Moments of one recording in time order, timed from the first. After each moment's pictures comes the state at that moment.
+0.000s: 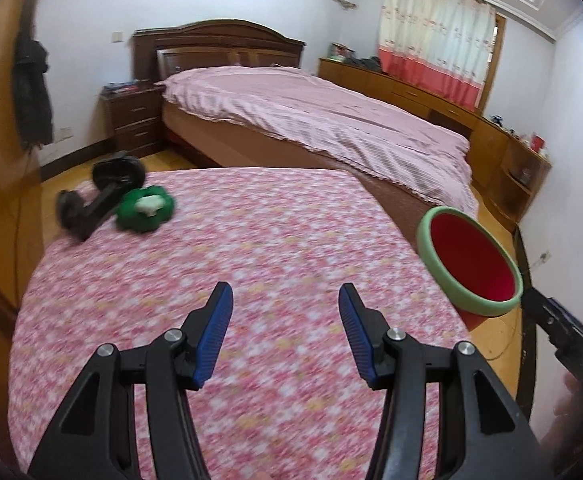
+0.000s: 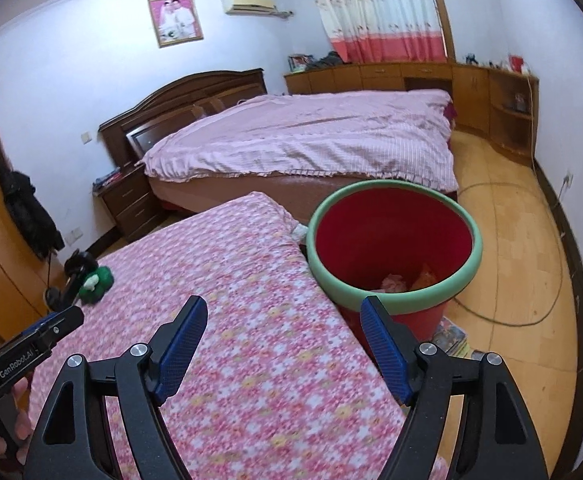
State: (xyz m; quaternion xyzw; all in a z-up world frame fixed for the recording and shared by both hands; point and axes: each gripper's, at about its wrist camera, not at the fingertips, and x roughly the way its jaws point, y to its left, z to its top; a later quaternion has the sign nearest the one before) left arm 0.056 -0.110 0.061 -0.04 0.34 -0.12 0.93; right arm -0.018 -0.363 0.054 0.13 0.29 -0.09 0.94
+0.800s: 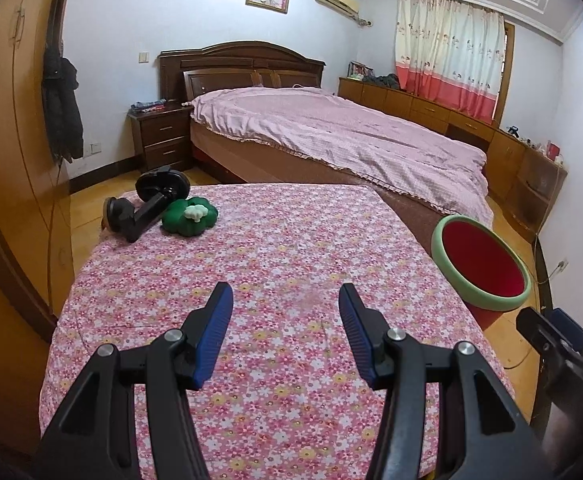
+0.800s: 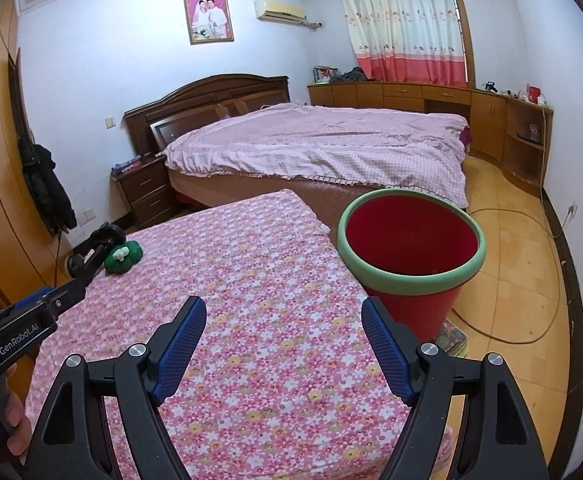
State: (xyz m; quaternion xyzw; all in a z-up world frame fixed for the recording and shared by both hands) left arm 0.011 -0.092 0.077 -0.04 0.31 -0.08 0.95; right arm -0.057 -0.312 0.057 0.09 0.27 -0.07 0.96
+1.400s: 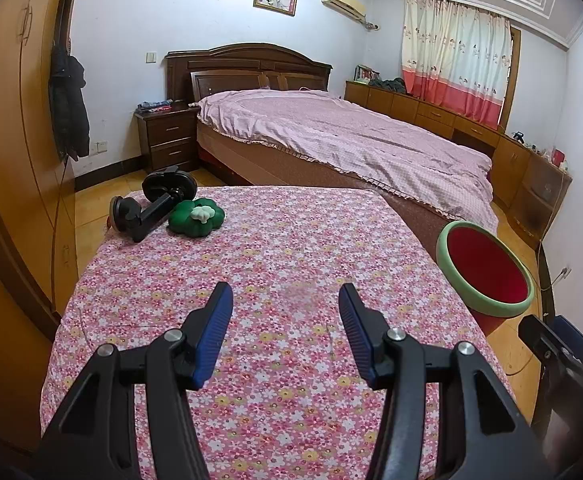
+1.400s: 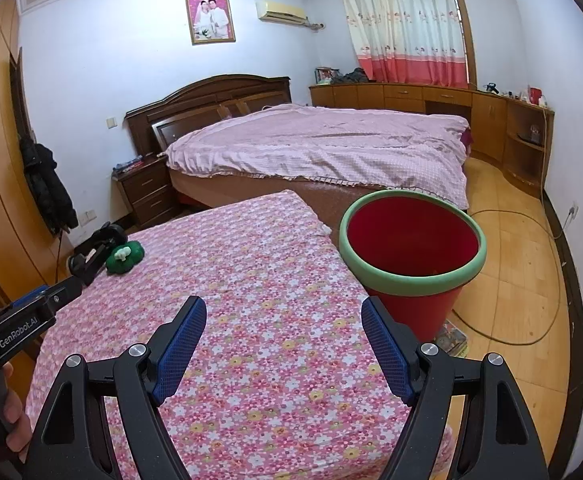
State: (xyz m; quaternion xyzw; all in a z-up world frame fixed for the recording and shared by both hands) left arm 0.012 -0.090 0.078 -0.04 0.31 -0.07 0.95; right arm -0.060 -0.310 0.058 0.09 0.27 -0.06 0.96
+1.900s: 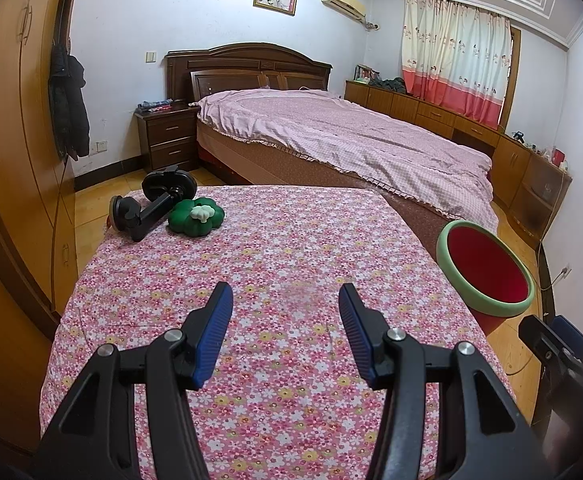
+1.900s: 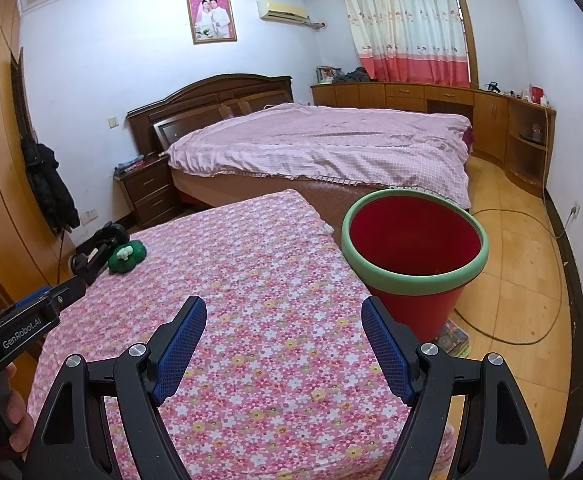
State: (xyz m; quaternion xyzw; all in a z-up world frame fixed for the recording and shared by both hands) left arm 0.012 -0.089 0.078 -0.04 0.31 -0.07 0.95; right arm -0.060 -0.308 0.058 0.09 0.27 -0.06 0.96
